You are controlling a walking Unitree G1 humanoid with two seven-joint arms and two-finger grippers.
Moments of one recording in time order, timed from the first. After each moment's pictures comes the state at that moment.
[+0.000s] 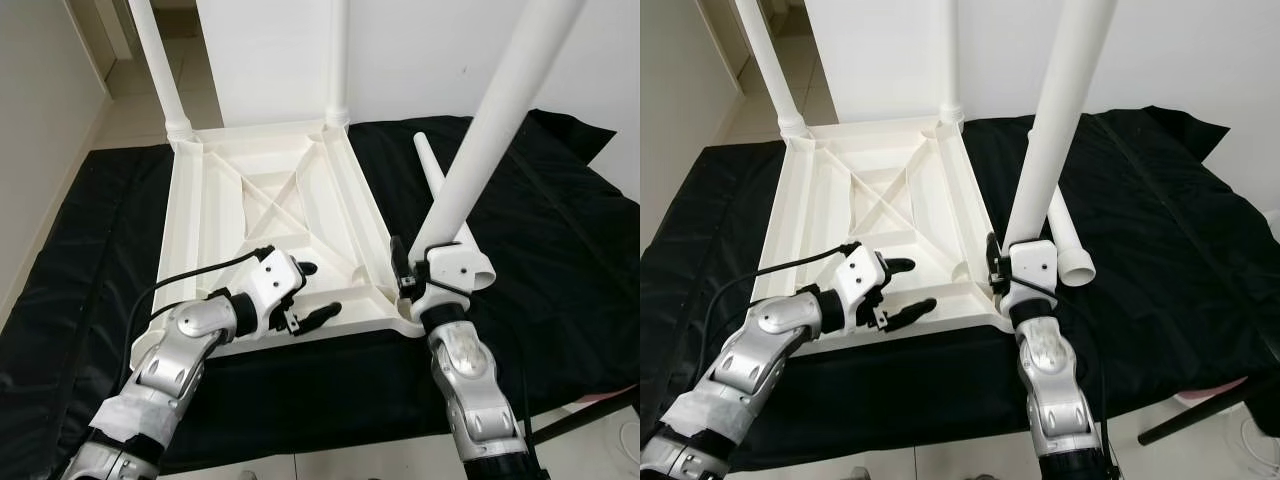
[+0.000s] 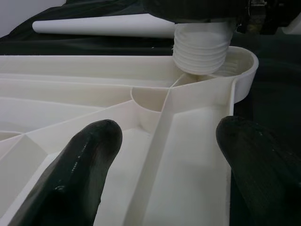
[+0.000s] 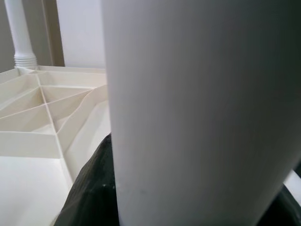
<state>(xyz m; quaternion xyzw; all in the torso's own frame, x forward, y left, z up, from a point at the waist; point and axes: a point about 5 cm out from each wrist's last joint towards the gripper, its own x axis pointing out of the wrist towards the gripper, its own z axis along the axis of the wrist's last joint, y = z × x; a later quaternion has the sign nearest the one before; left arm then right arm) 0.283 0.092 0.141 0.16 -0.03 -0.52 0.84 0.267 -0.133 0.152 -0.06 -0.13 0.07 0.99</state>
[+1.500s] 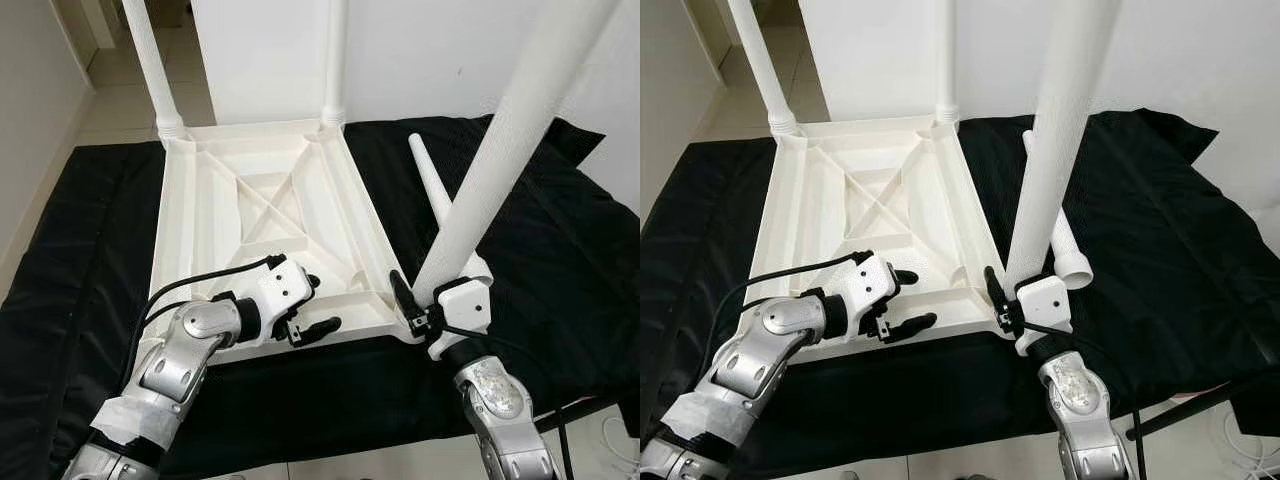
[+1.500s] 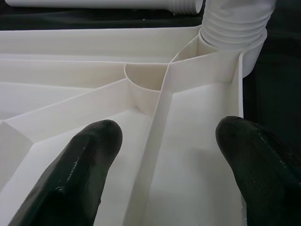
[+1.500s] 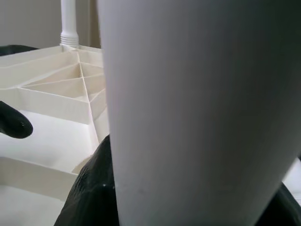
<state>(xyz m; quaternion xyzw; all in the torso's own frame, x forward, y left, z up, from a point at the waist) 0.284 0.089 0.136 0.19 0.02 -0.52 0.83 0.244 -0.156 0.142 -0.09 -0.12 0.18 0.97</state>
